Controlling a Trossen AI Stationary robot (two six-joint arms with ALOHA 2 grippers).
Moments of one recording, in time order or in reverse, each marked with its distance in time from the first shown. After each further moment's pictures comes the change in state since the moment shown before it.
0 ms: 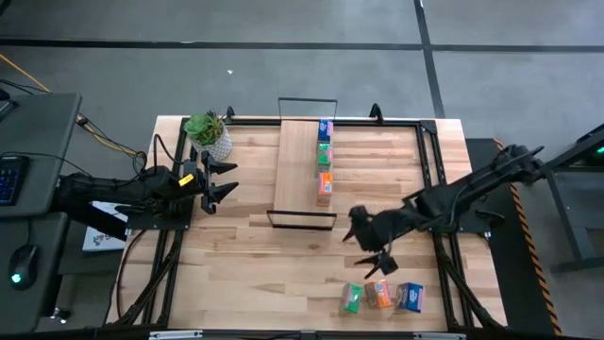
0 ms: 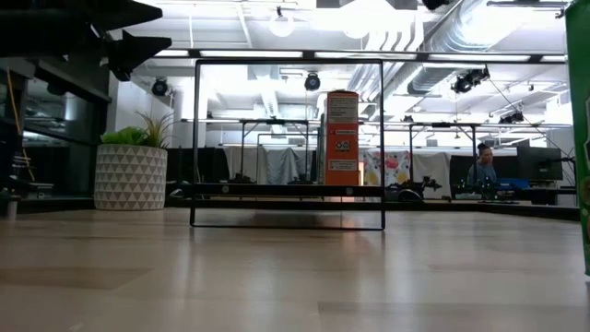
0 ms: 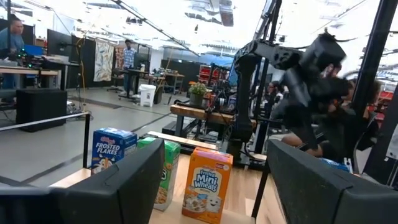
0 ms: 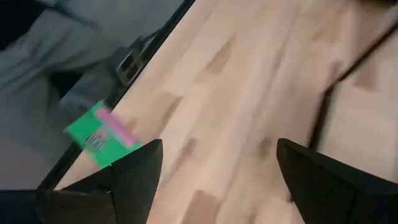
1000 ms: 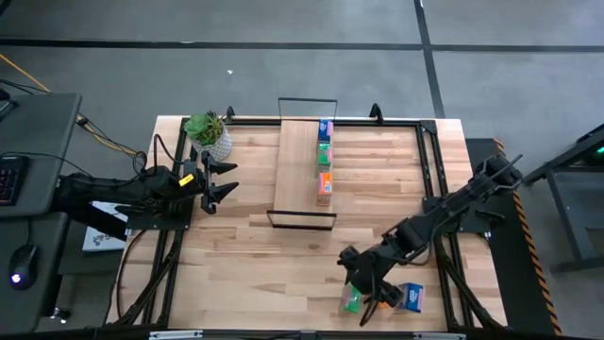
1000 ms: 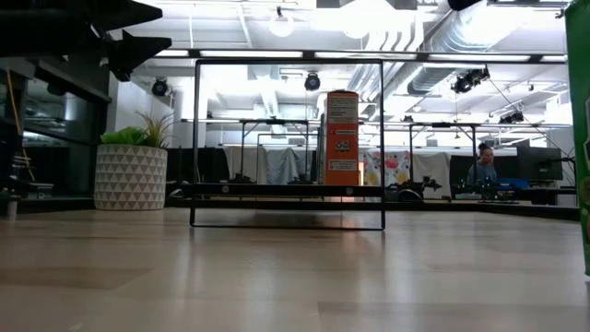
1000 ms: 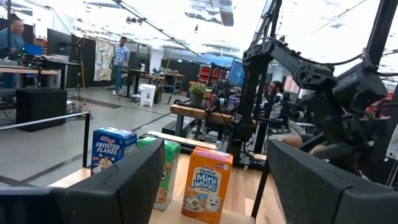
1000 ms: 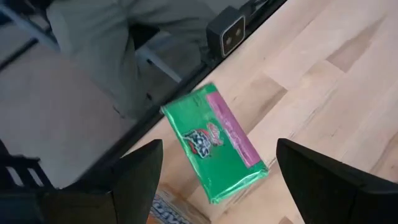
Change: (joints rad) left arm 0.000 0.000 0.000 -0.001 0.000 -0.003; right arm 0.137 0.250 0.063 0.055 -0.211 -0.084
